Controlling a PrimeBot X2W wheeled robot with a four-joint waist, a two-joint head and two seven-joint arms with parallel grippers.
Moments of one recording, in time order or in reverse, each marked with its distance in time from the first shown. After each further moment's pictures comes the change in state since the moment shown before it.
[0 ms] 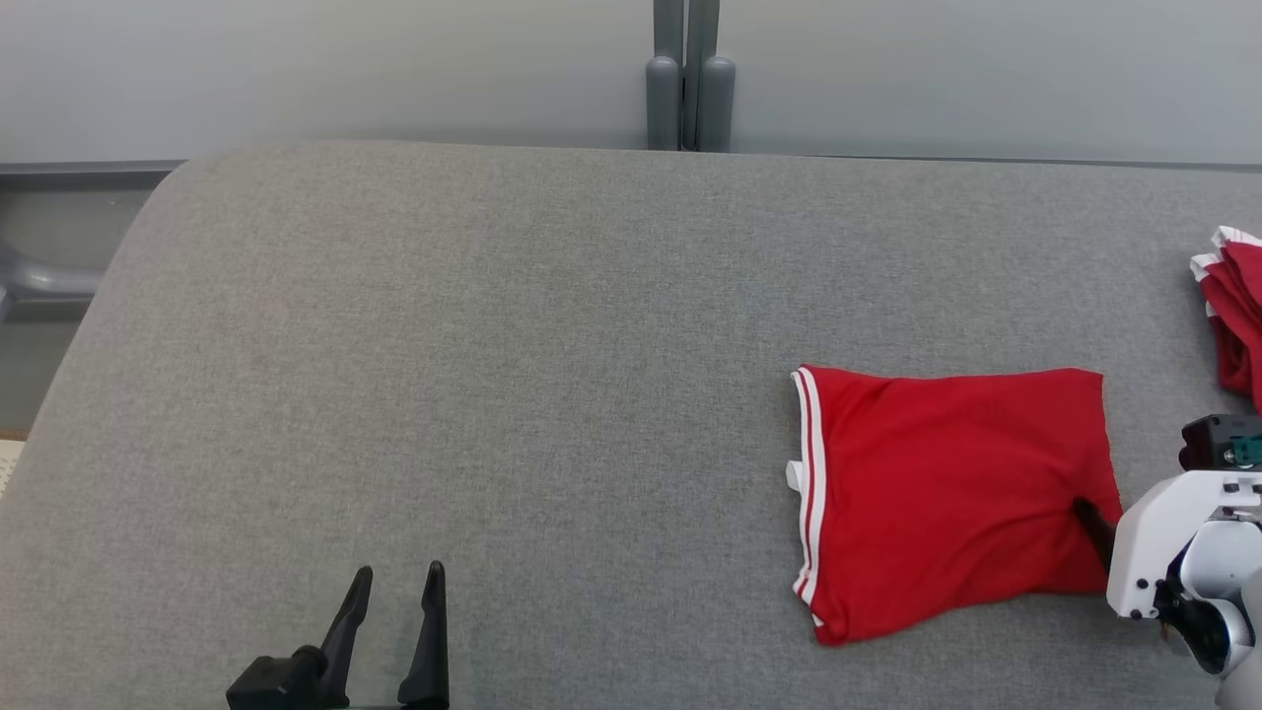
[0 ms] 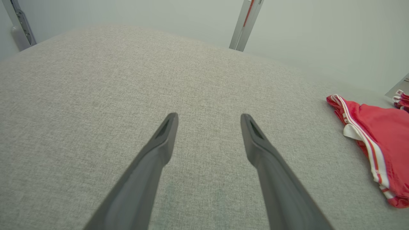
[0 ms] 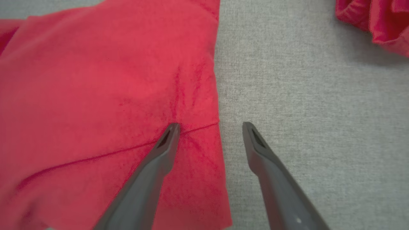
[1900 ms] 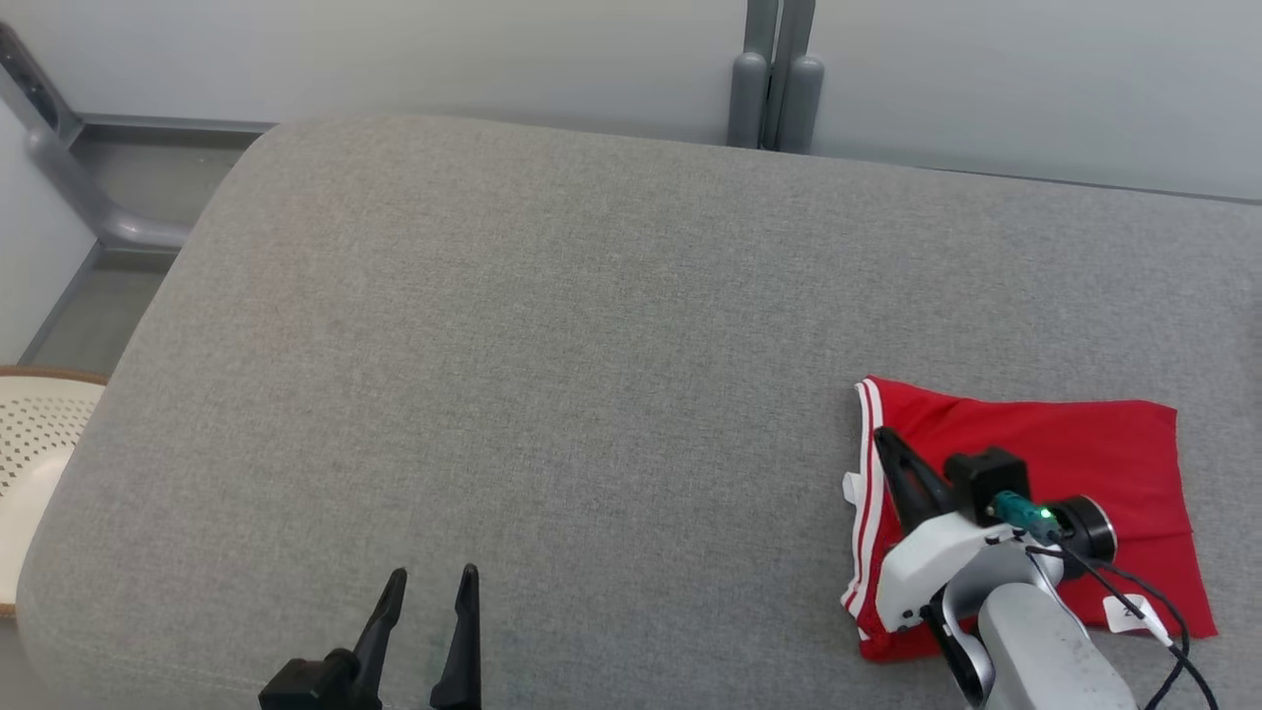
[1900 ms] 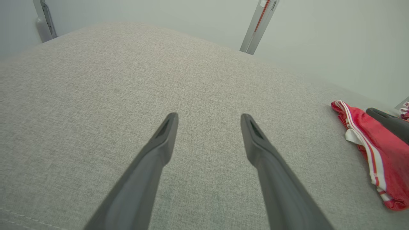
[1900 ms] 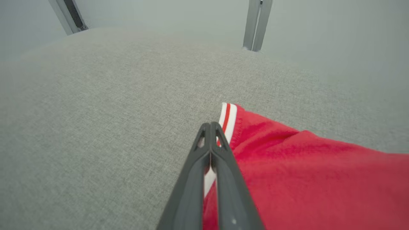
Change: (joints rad) left arm 0.007 0.000 -0.078 -0.026 -0.033 0.039 0.000; right arm -0.062 0.334 0.114 0.121 -0.386 0.000 -0.641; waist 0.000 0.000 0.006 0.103
